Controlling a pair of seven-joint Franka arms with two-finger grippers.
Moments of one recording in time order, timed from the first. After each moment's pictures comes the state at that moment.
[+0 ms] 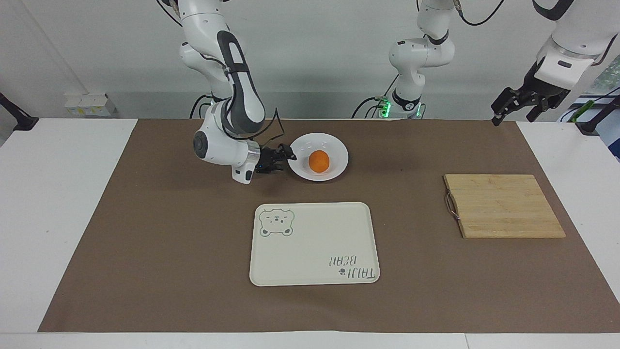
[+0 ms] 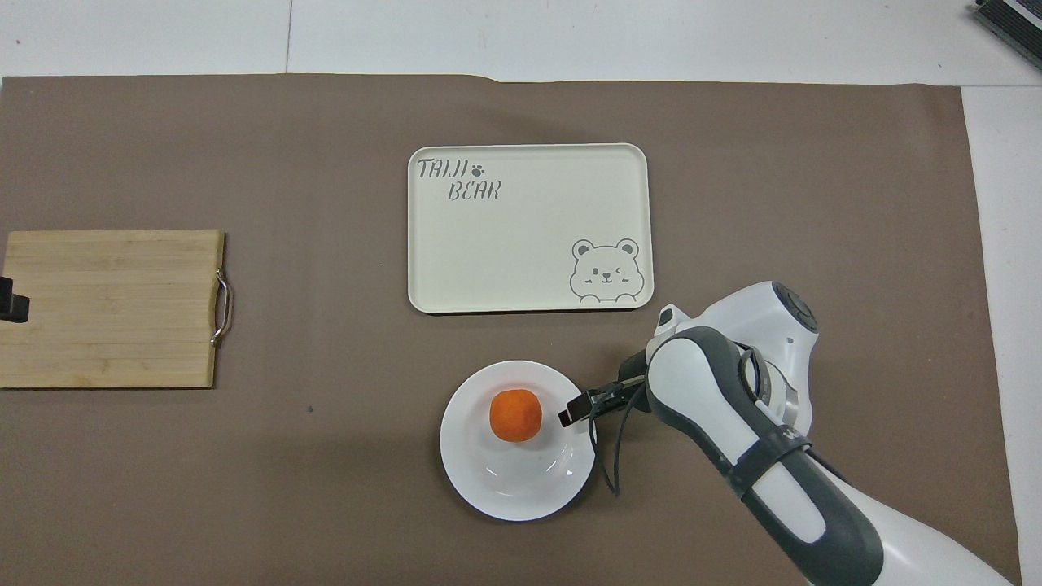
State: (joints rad) left arm 0.02 -0.07 -0.01 -1.49 0.01 1.38 0.02; right arm 0.44 0.19 -0.10 -2.25 0.88 2.04 -0.48
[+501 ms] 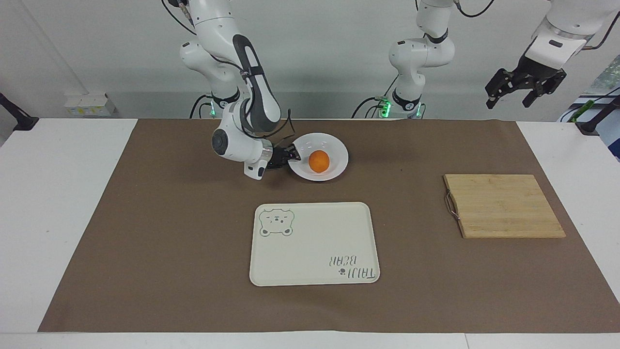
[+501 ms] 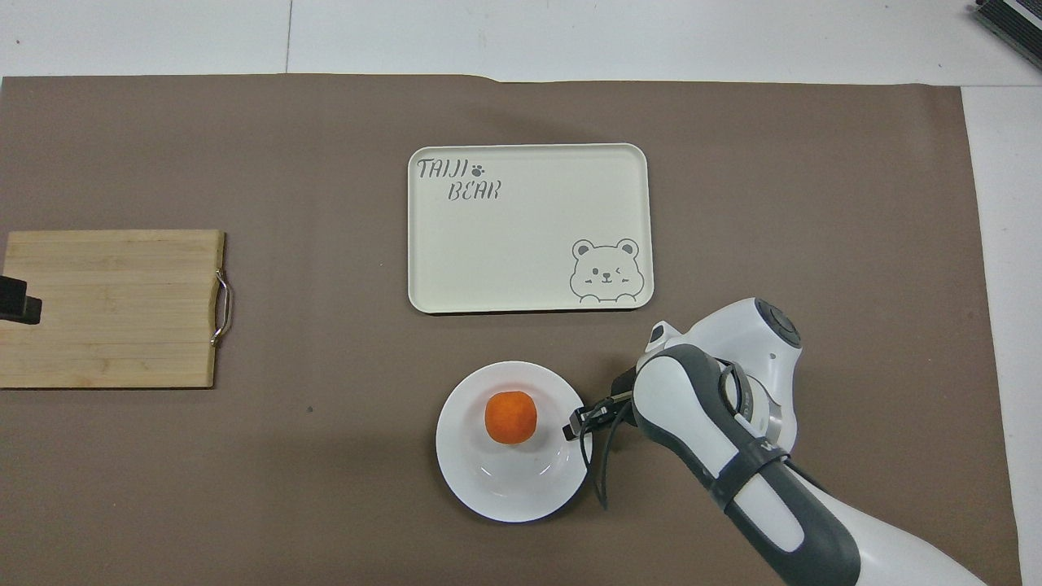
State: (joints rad) left arm 0.02 -0.07 -0.02 -1.50 0.01 1.38 0.02; right arm 0.47 0.19 -0.10 -2.28 0.89 2.06 -0.46
